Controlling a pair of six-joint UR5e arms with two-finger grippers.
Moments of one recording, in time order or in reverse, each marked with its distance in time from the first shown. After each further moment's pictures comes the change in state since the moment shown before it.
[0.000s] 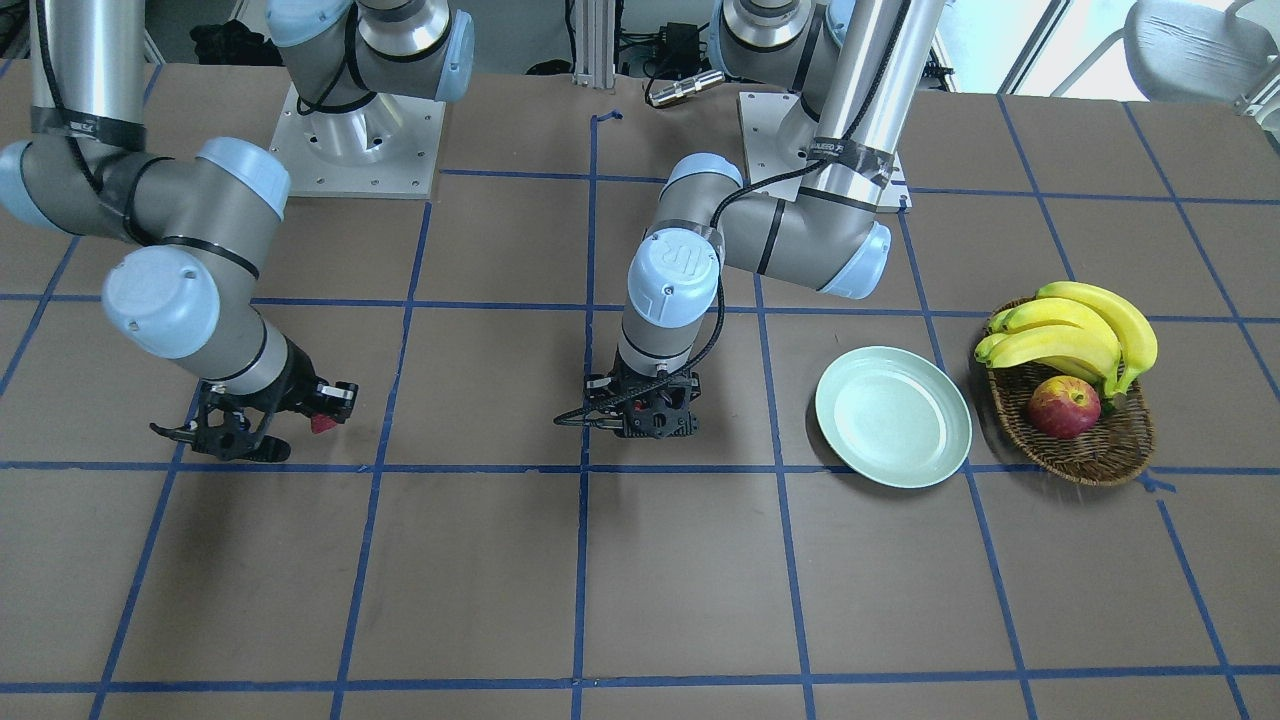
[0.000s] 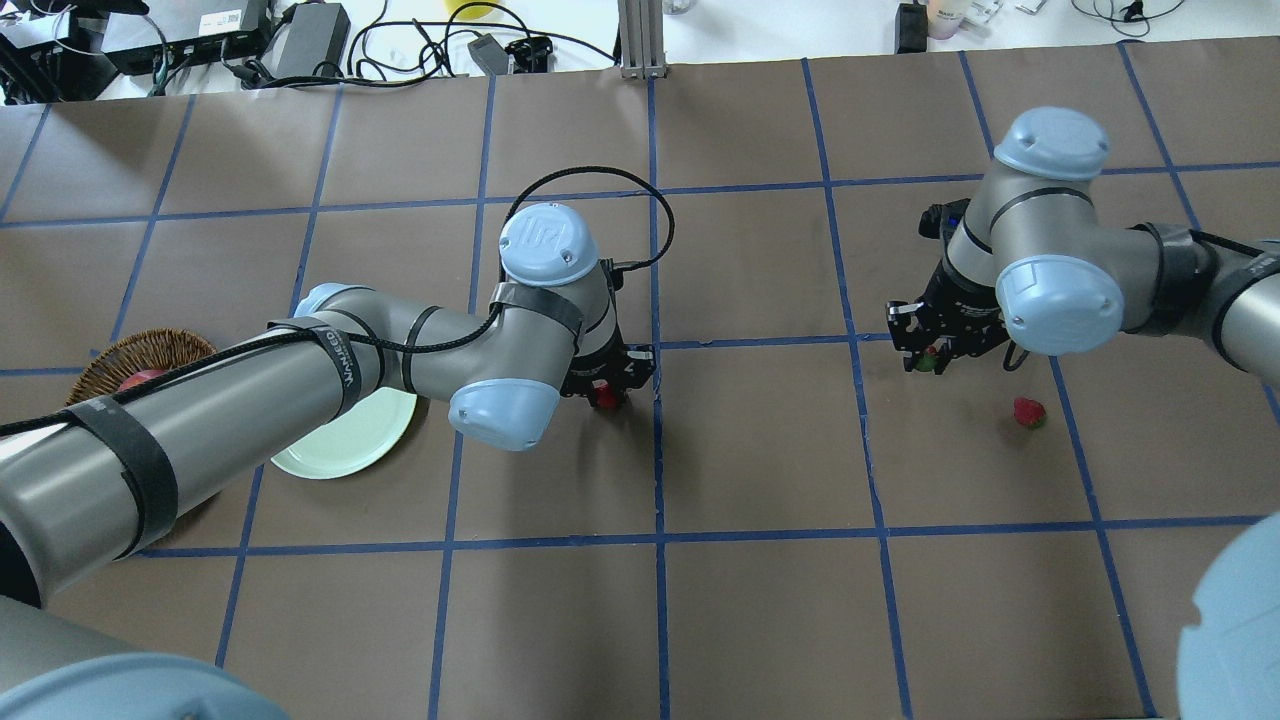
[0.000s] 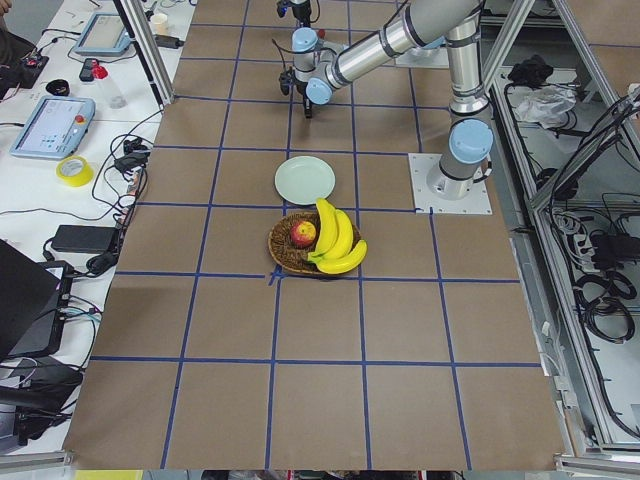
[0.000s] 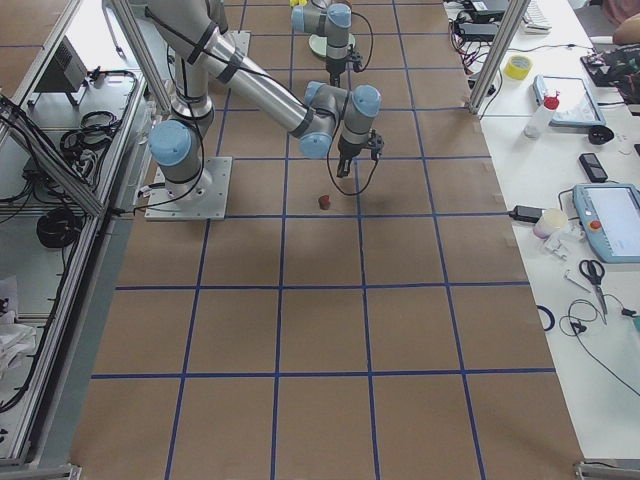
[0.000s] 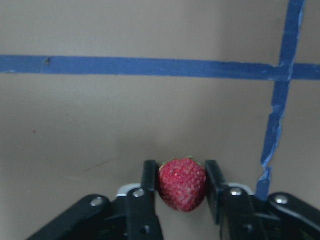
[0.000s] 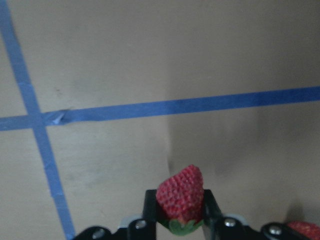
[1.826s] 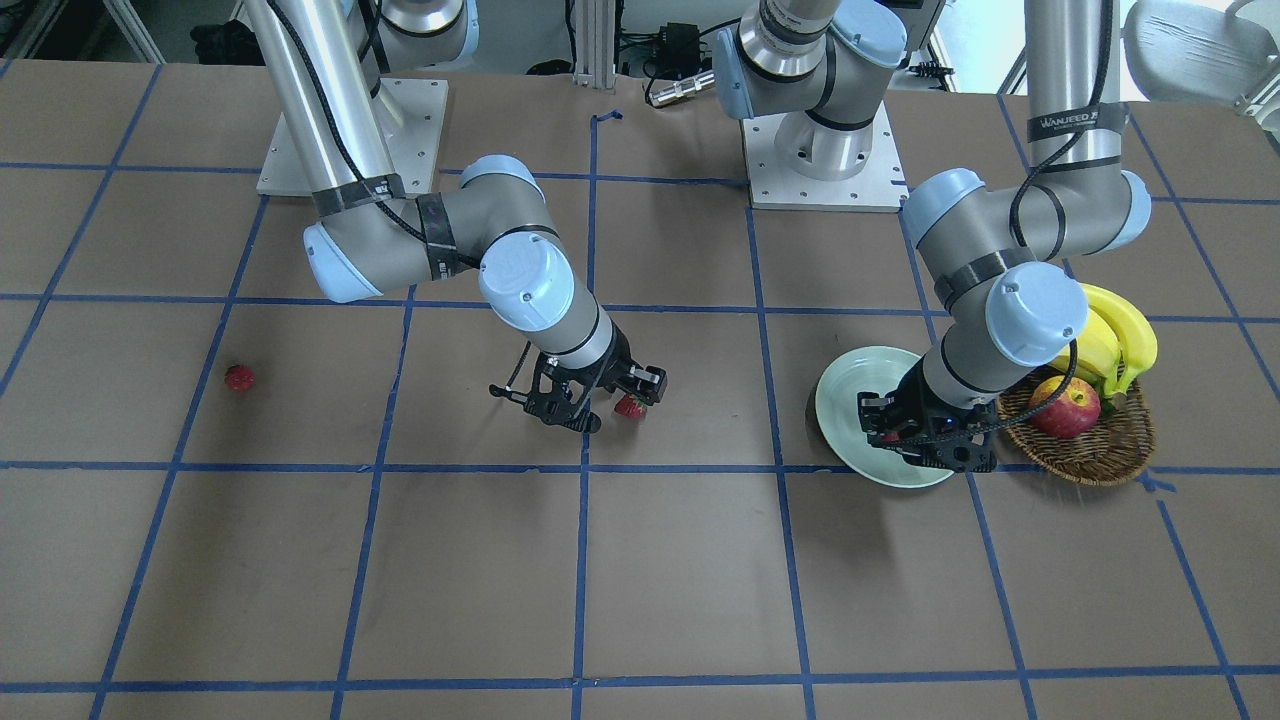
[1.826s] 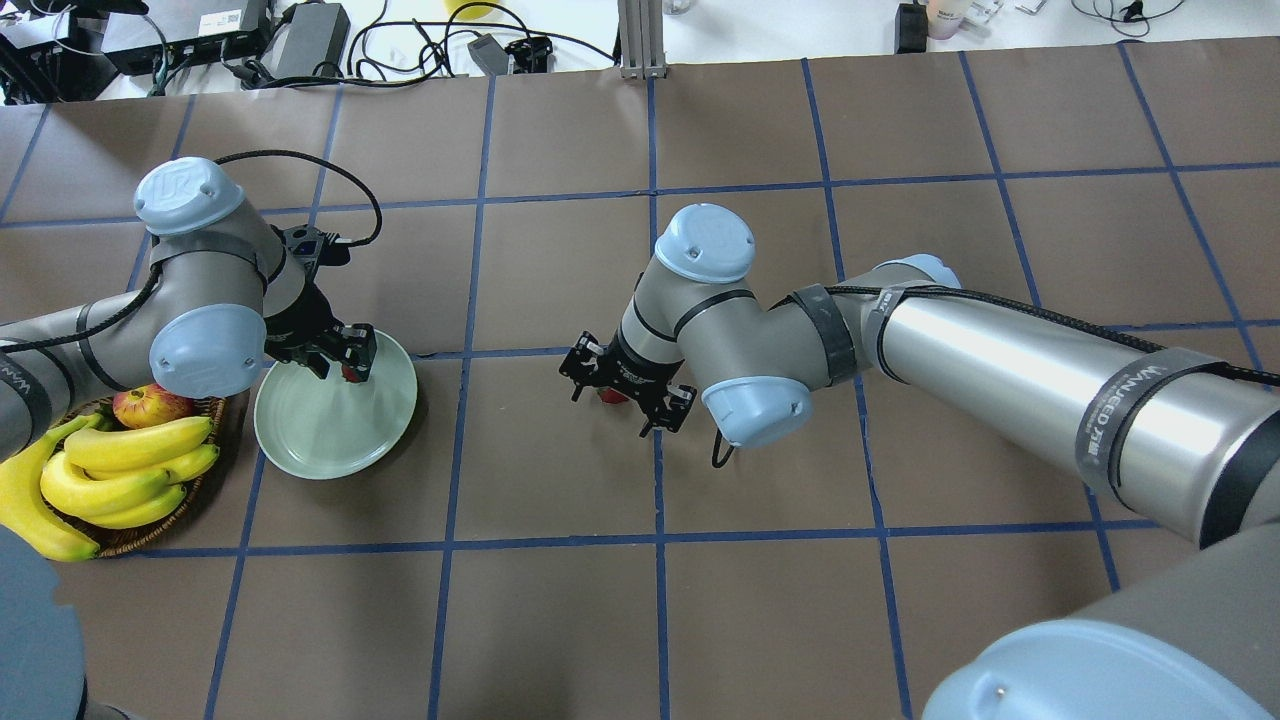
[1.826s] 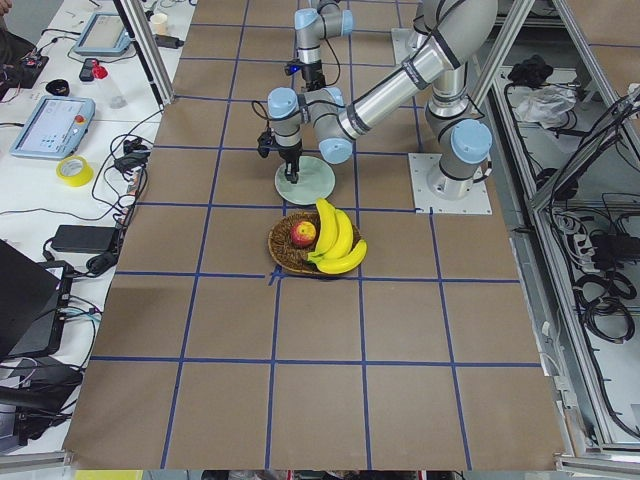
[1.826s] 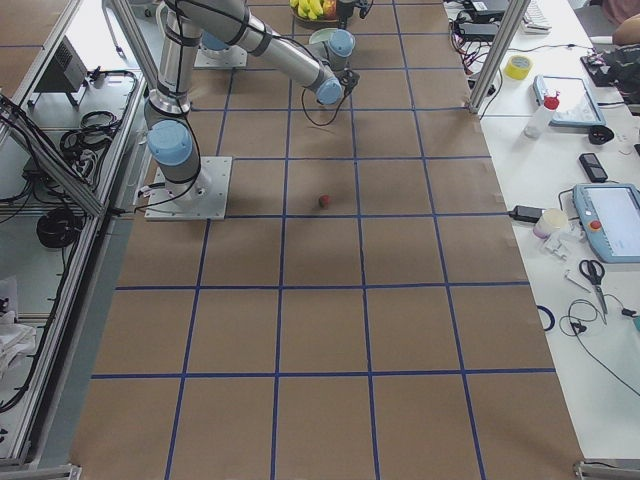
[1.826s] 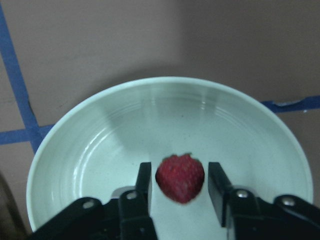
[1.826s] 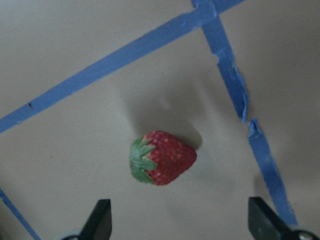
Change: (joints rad) left arm 0.566 0.126 -0.080 -0.101 0.094 0.738; right arm 0.480 0.166 -0.085 -0.262 0.314 0.707
